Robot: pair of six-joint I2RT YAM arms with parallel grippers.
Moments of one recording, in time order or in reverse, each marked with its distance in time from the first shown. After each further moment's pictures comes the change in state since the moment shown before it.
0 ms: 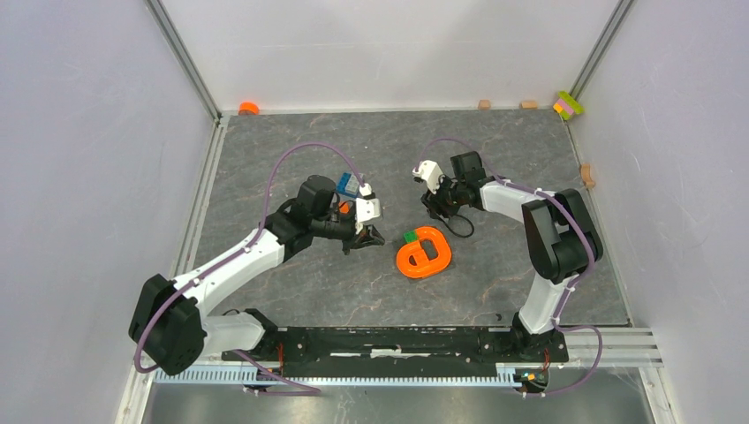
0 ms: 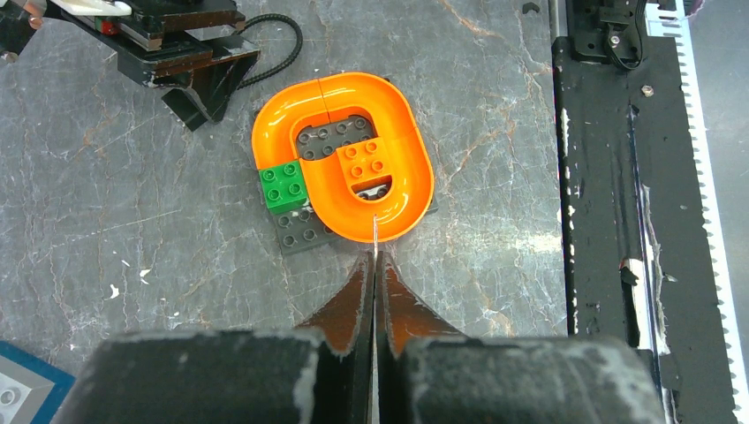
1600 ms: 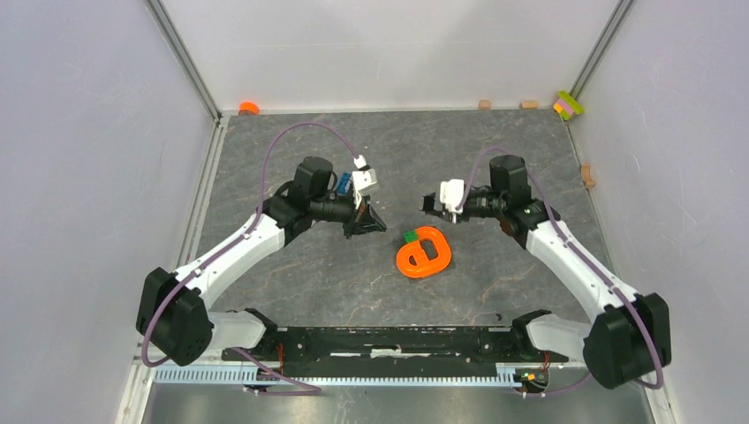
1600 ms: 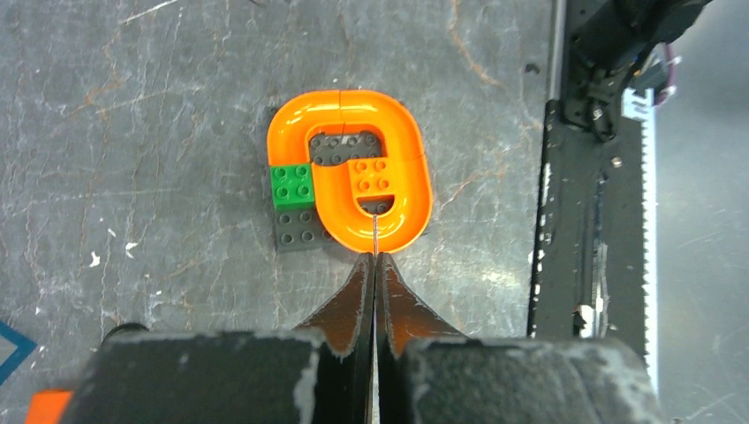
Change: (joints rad) left arm 0.057 0.055 0.109 -0.031 0.027 -0.226; right arm 0.004 -0.599 -0.153 -0.032 -0.484 -0.293
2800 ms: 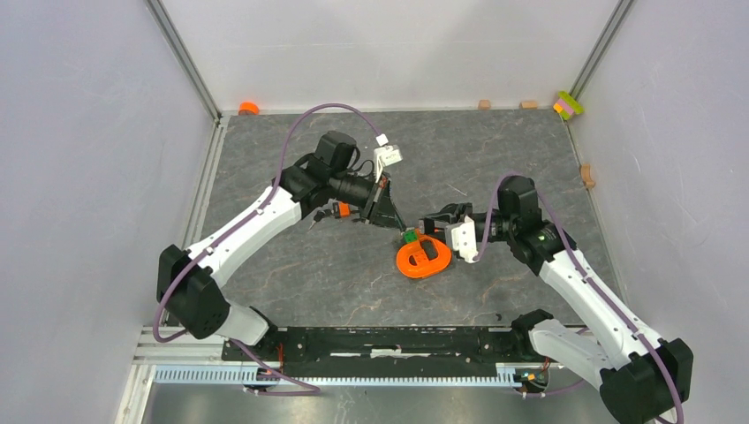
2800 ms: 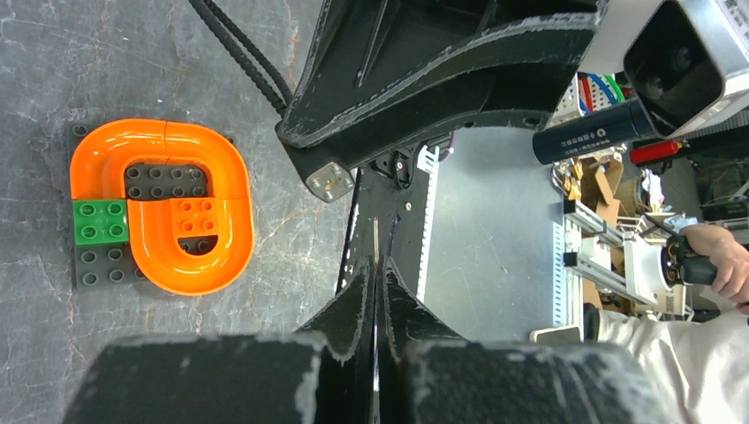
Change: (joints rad) left arm -0.068 0.178 0.361 -0.267 0.167 -0.377; right arm 0.070 -0.267 -0.122 -0.131 -0.115 -0.294
